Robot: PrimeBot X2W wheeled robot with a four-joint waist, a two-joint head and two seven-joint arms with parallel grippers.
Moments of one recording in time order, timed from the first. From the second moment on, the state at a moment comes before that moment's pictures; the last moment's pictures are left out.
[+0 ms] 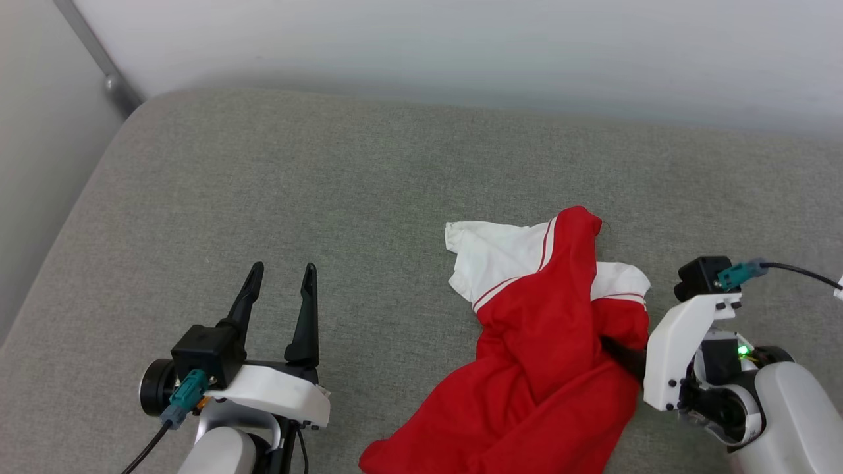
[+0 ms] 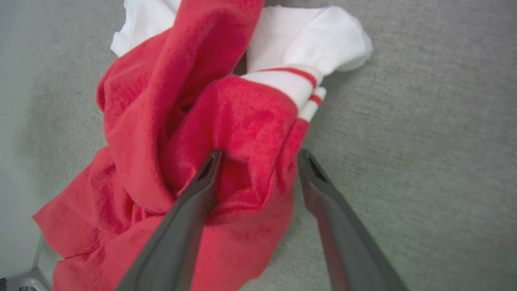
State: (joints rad) left arm -0.17 0.22 -0.30 0.14 -0.40 0.11 -0.26; right arm -0.31 -0.19 0.11 0.33 0.50 0.13 0.72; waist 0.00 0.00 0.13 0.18
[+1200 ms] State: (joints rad) left arm -0.08 0.25 -0.26 0.16 -0.41 0.13 -0.24; right arm 0.06 -0.06 -0.26 0.18 0.29 0.13 0.16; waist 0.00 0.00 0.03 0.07
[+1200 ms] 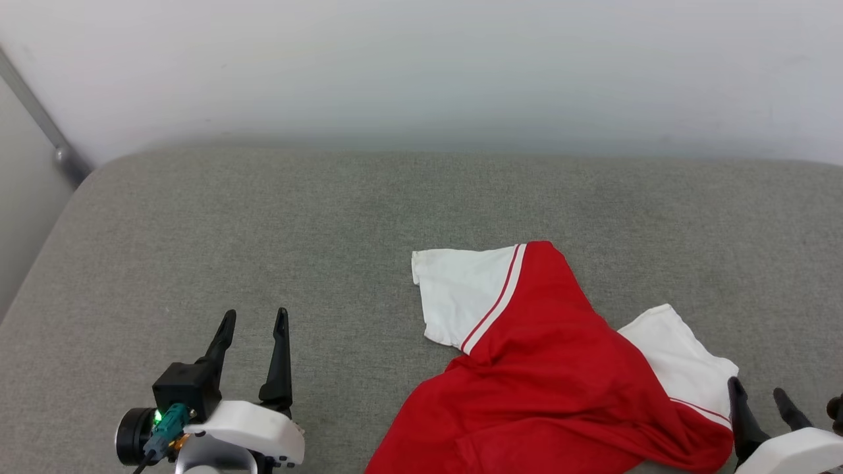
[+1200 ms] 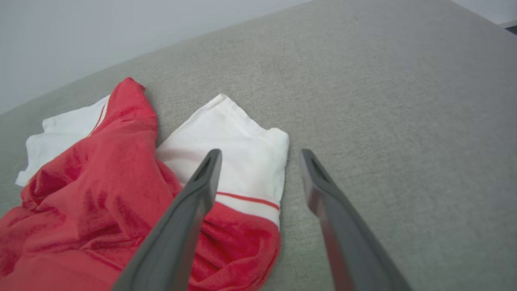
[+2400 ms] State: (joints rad) left arm -0.43 0.32 -0.37 0.27 -0.42 -0.01 0.05; right arm 0.04 -0.05 0.01 -0.16 0.17 0.13 0.04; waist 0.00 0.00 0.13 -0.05
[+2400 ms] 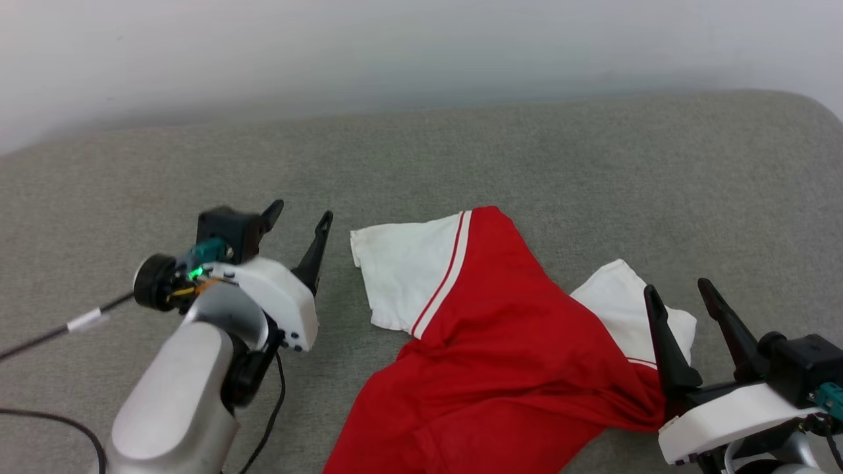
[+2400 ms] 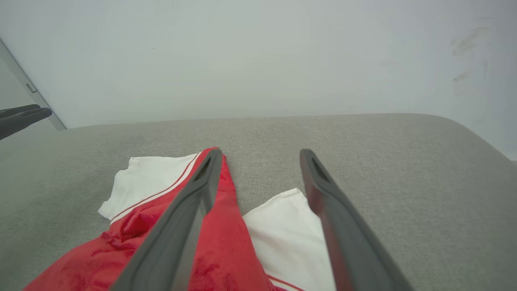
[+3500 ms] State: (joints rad) left arm -0.76 0.32 -0.61 0.69 -0.61 -0.09 0.41; right arm -0.03 -0.05 0.00 -0.03 0.28 0.13 0.03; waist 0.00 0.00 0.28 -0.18
